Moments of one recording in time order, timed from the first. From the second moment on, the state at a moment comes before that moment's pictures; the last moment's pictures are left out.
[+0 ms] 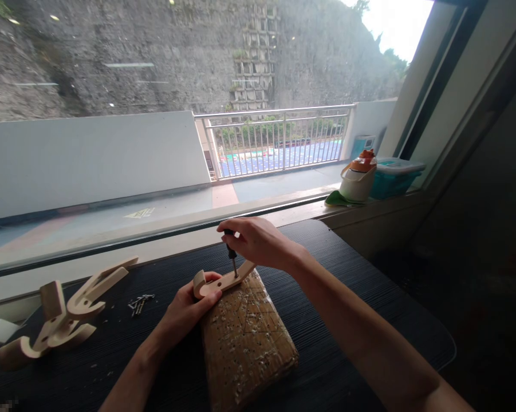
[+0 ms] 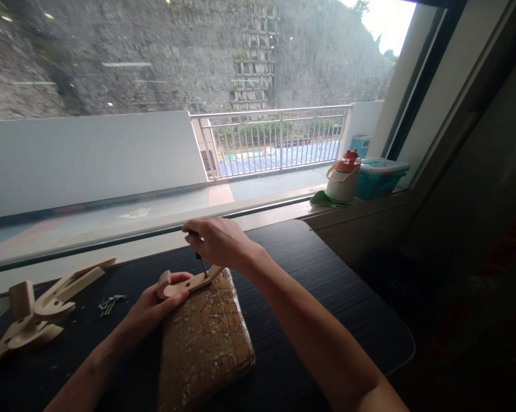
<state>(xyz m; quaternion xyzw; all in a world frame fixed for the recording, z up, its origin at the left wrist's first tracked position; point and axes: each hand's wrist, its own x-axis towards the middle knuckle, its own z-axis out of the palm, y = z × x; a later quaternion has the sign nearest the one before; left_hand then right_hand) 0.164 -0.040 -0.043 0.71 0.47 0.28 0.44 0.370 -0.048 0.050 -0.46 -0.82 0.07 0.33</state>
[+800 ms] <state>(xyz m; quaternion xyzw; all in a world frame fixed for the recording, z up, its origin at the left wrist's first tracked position) 0.162 -0.037 -0.047 0.71 0.47 0.28 0.44 0.365 -0.049 0.045 -0.47 -0.82 0.03 0.32</state>
